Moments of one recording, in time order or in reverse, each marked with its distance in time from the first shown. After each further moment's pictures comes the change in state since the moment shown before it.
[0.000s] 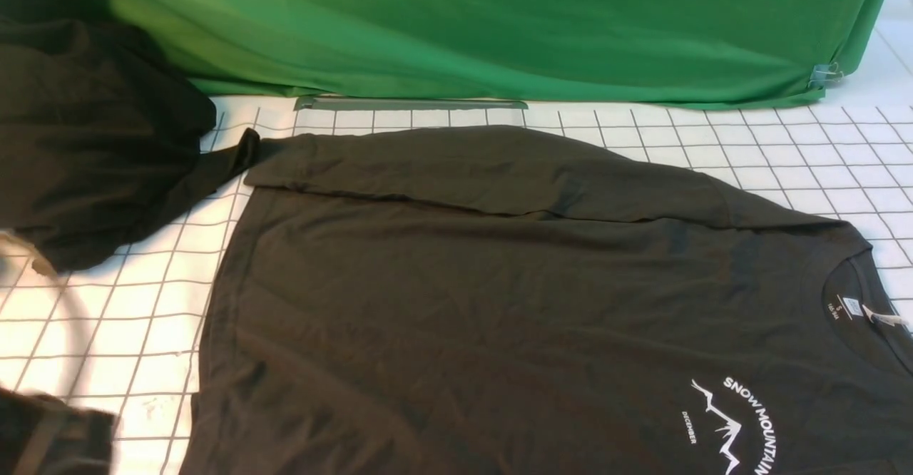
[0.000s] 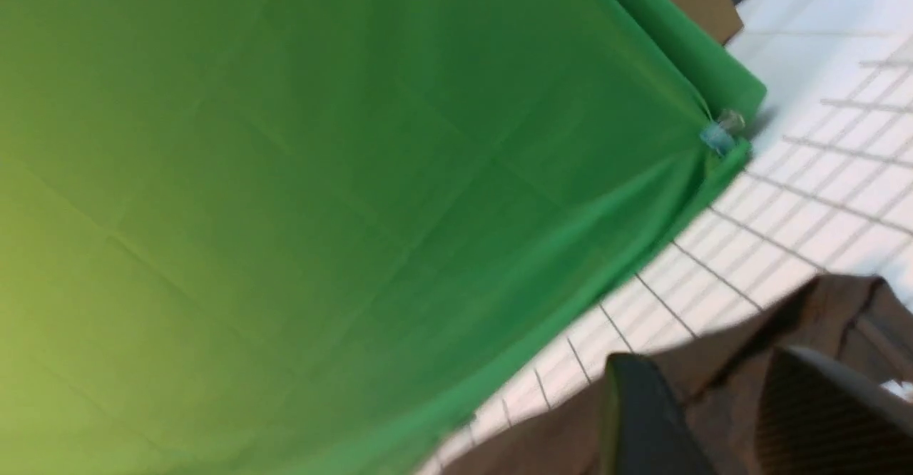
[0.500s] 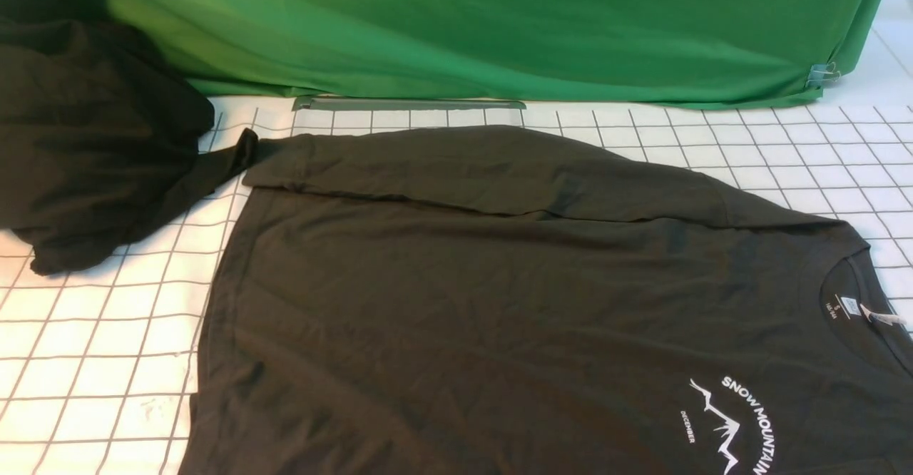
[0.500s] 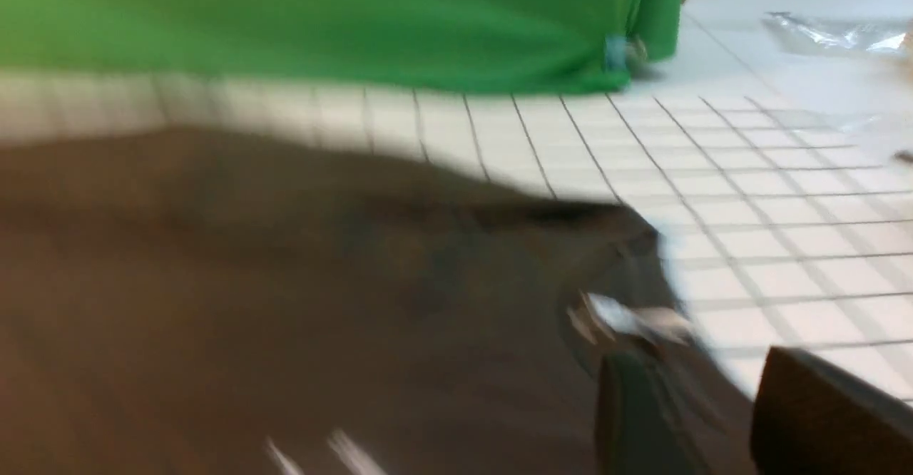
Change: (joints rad) right arm -0.006 0.000 0.000 -0.143 0.228 -0.501; left arm 0.000 -0.852 0.530 -0.151 -1.505 -0.444
